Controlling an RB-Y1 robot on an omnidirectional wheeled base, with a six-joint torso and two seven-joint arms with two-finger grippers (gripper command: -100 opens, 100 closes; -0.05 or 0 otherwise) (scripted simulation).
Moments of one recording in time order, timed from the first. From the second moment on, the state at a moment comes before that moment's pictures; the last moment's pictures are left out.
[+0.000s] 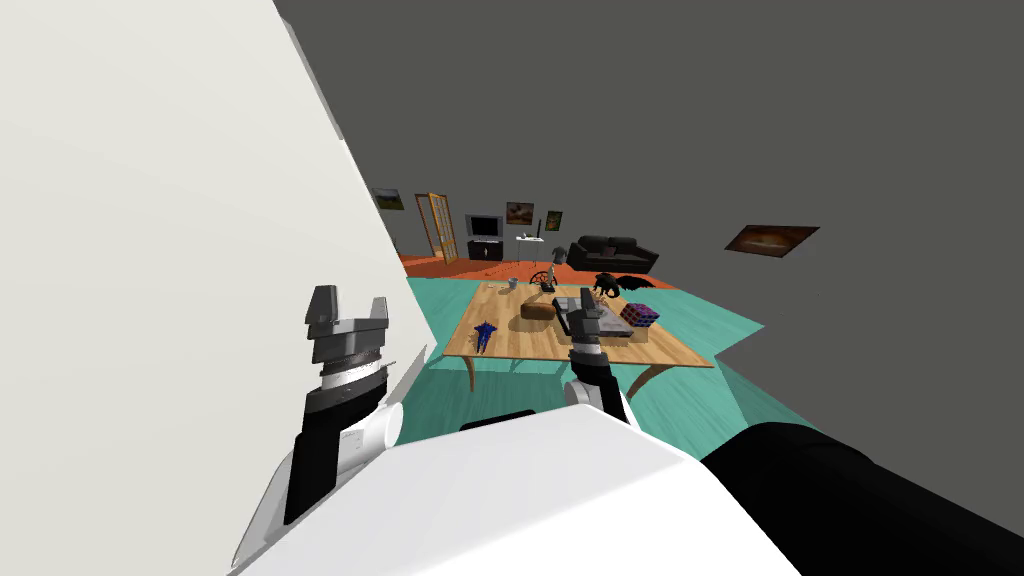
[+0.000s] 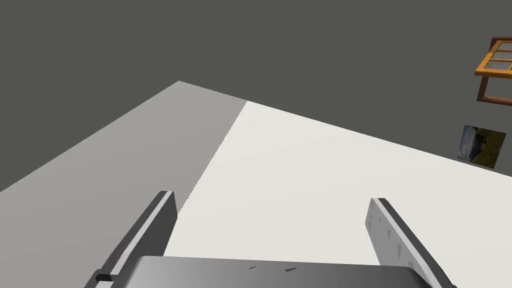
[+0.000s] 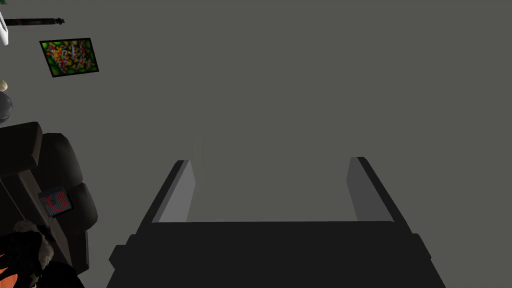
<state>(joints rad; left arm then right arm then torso) 0.46 -0.04 0.06 -2.36 -0.08 -0.44 0.08 0.54 0.04 0.07 -2.33 0.00 -0.43 0.17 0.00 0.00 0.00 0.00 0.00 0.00</state>
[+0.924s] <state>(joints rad) 0.37 0.17 0.08 -2.24 -0.13 -0.28 0.24 0.54 0.04 0.07 -2.33 0.00 -0.43 0.17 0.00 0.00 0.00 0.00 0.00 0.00</state>
